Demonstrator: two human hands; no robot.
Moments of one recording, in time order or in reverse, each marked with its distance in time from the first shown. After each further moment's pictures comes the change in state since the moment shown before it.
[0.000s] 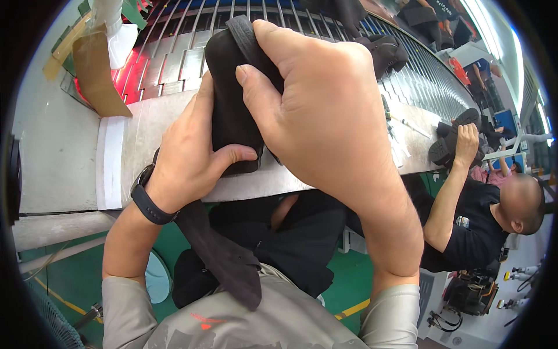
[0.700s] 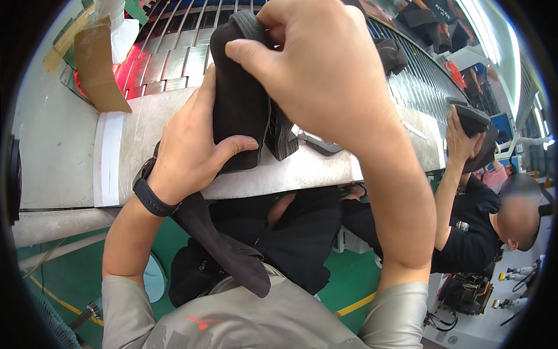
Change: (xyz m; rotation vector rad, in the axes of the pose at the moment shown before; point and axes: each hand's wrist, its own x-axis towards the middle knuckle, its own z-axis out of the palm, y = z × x) left_hand 0.000 -0.005 -0.004 0.029 -0.035 -0.118; right_hand 0.028 -0.035 -0.007 -0.026 -0.071 0.044
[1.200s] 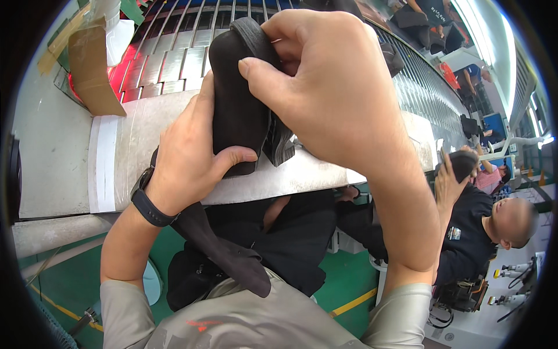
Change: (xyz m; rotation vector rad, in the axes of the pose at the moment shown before) left_hand 0.000 -0.004 0.002 0.016 0.072 0.091; right_hand 0.004 0.034 0.009 0.194 -0.012 -0.026
